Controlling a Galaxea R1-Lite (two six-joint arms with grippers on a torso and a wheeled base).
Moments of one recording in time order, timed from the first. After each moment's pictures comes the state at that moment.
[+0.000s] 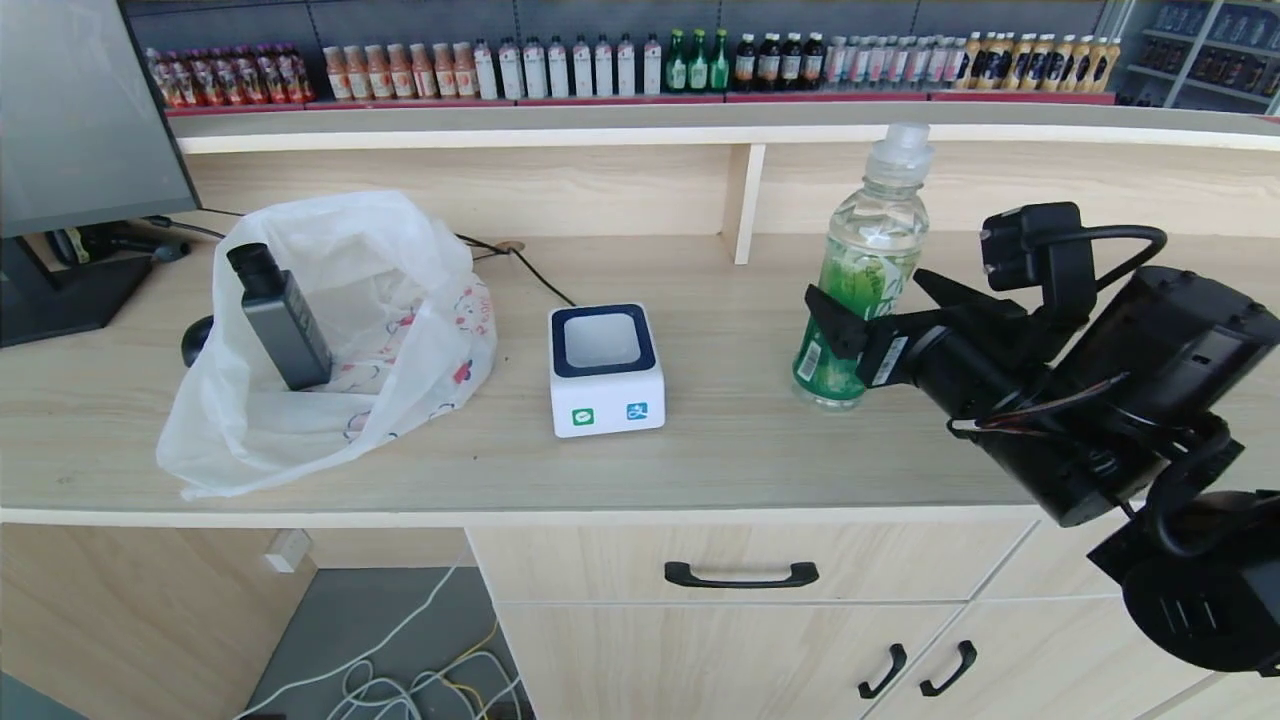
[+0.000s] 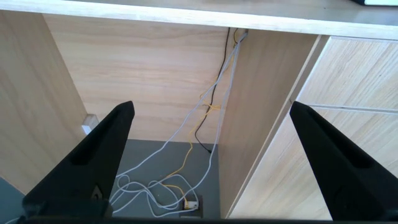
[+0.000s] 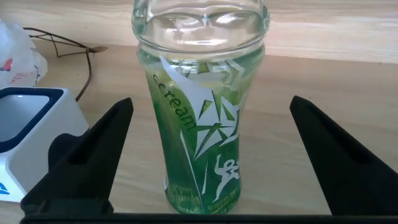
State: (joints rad) left arm 0.00 0.00 0.00 0.00 0.00 0.00; right arm 0.49 1.75 -0.73 -1.26 -0.22 -0.08
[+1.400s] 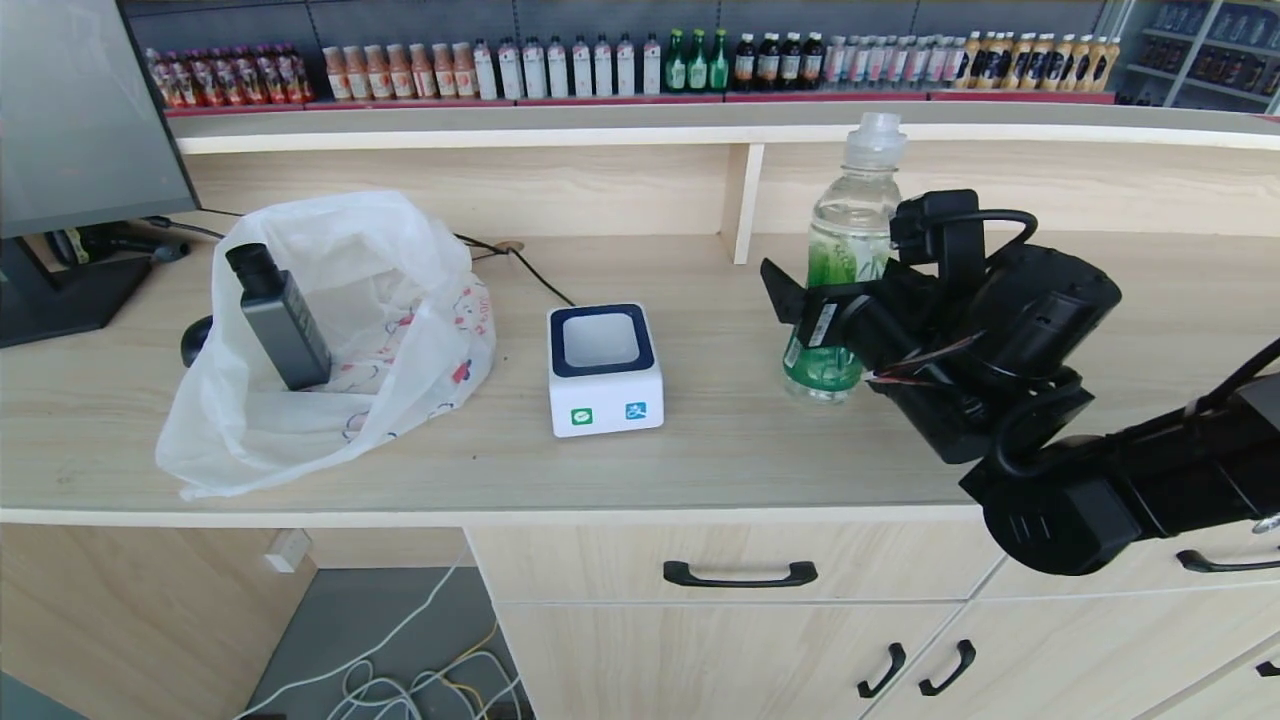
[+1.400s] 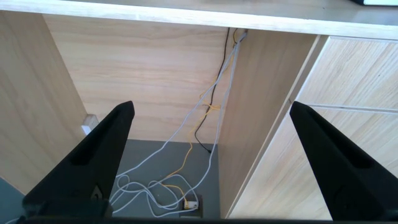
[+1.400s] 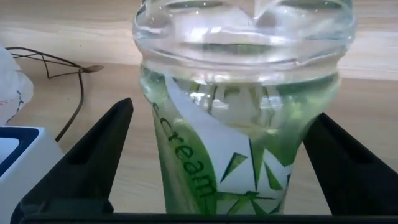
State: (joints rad) left arm 0.00 0.00 0.00 0.00 0.00 0.00; right arm 0.48 1.95 -0.98 -1.25 -0.23 -0.08
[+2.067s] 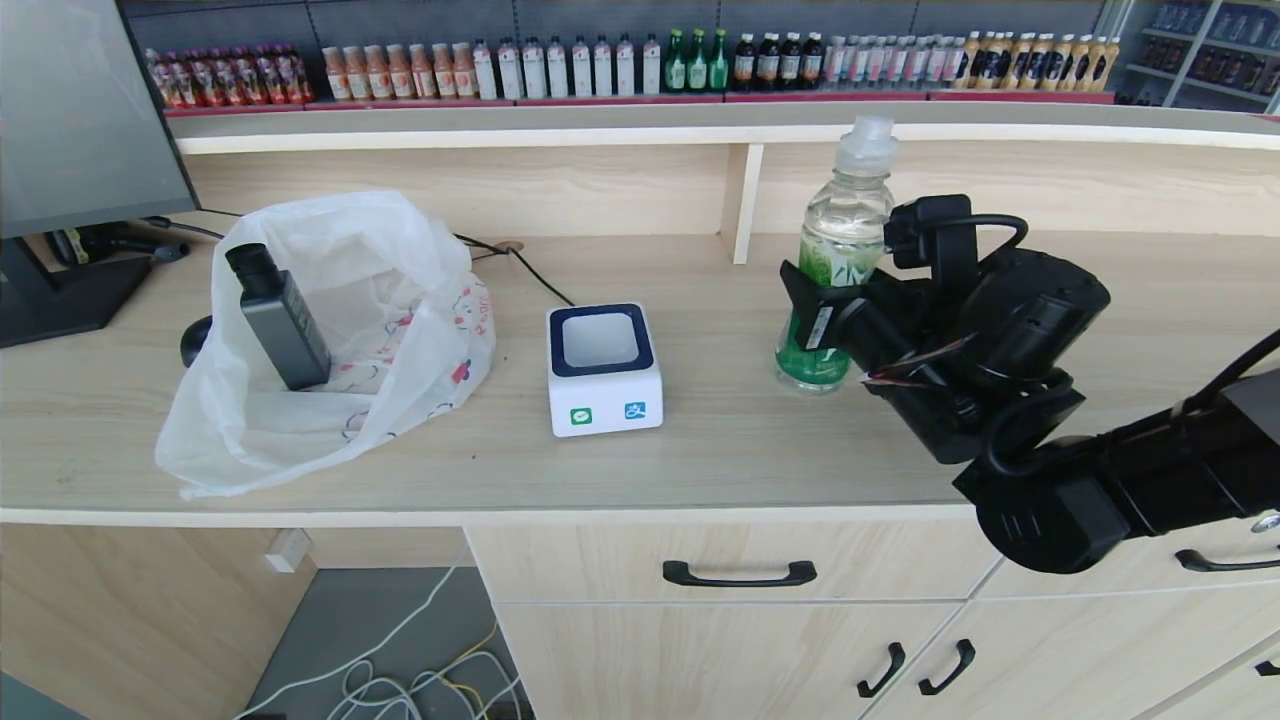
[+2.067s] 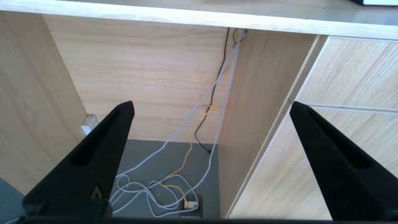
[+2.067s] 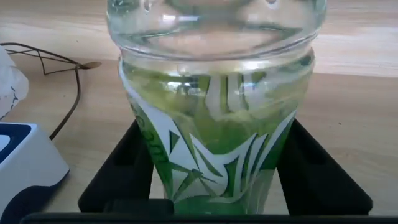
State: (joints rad) left arm 0.00 0.00 0.00 0.00 0.00 0.00; right arm 0.48 1.96 -0.99 -1.25 -0.23 -0.08
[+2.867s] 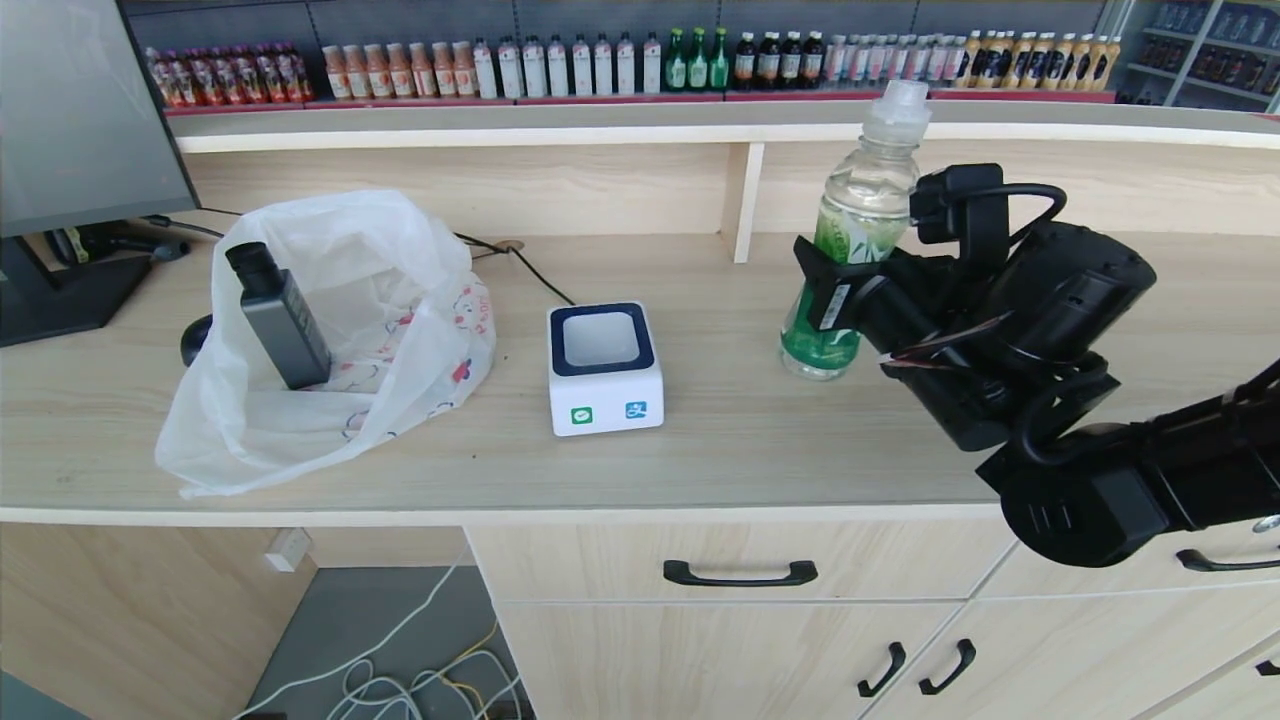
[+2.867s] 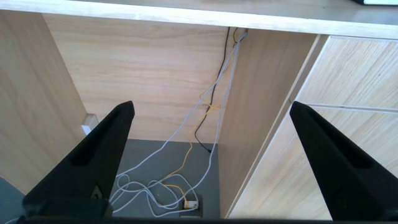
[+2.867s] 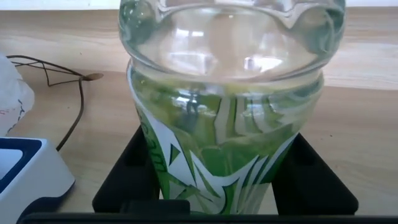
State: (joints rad) left arm 0.00 0.00 0.00 0.00 0.00 0.00; right arm 0.48 1.90 -0.99 -1.24 -0.23 -0.10
